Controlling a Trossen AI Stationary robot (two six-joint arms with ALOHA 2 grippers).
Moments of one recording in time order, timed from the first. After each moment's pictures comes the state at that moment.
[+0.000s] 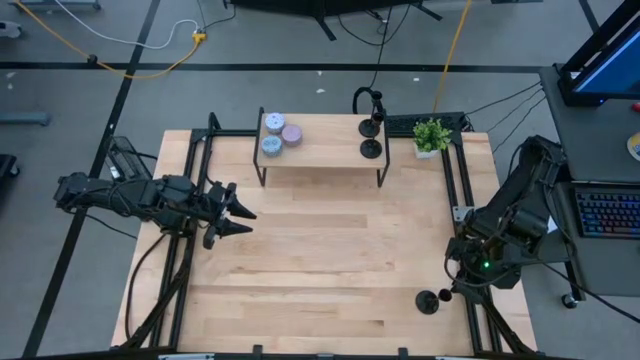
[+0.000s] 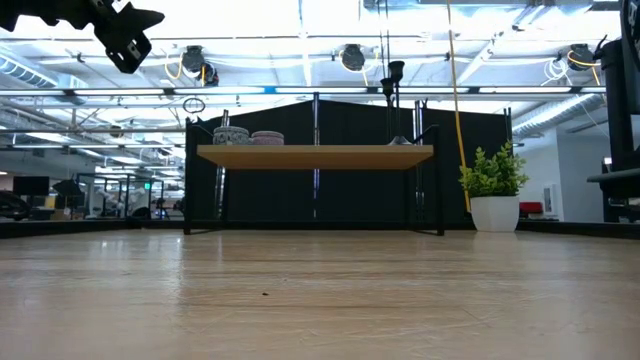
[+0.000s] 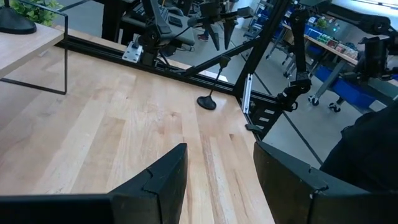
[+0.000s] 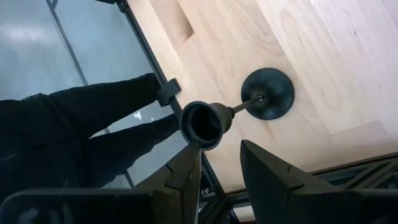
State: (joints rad) left arm -0.11 0.53 0.49 -0.14 0.13 -0.35; right arm 1.02 0.91 0.94 -0.98 0.05 1.61
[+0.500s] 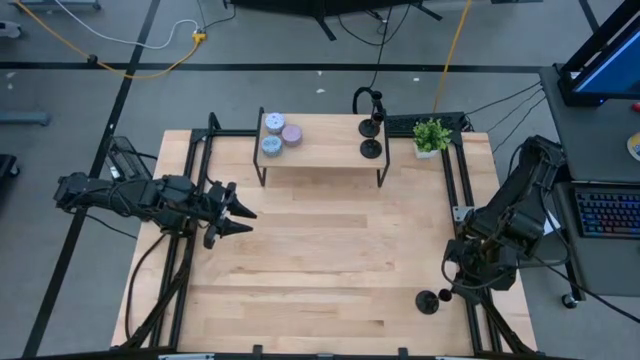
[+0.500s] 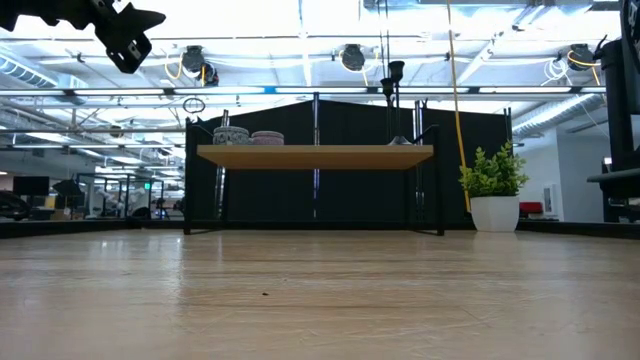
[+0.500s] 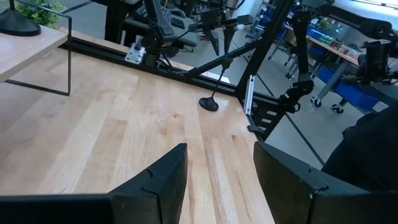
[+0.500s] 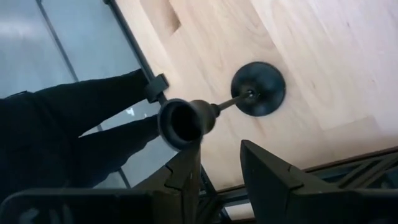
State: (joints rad) left arm -0.11 0.53 0.49 -0.14 0.12 -0.35; right arm 1.02 0.90 0.89 -0.96 0.03 1.62
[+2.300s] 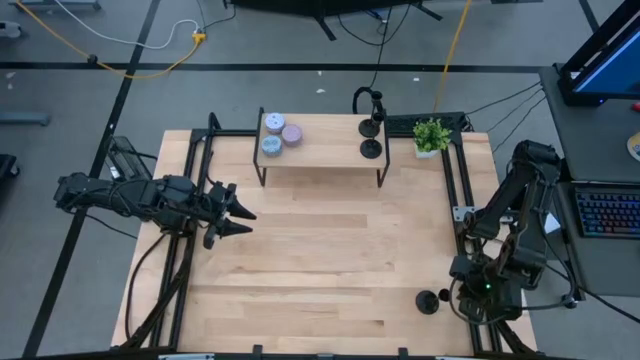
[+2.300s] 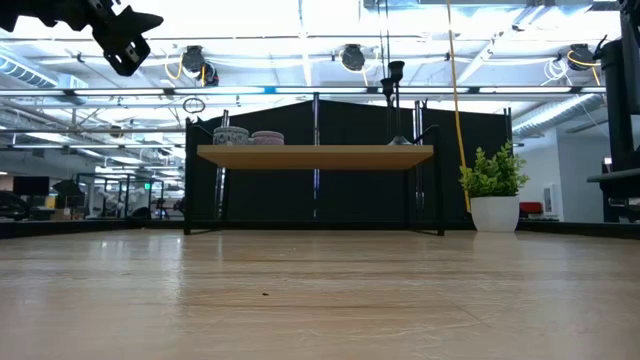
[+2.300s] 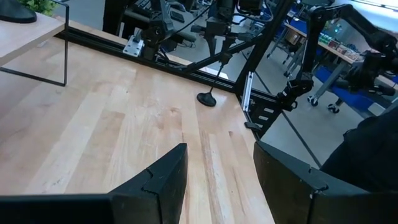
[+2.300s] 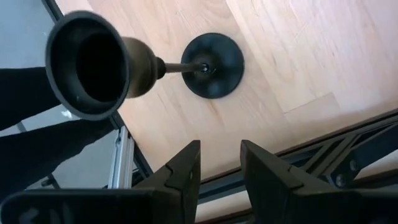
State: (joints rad) left arm -0.11 0.53 0.49 -0.15 0.13 -0.38; right arm 1.23 1.10 0.89 -1.02 0.11 1.77
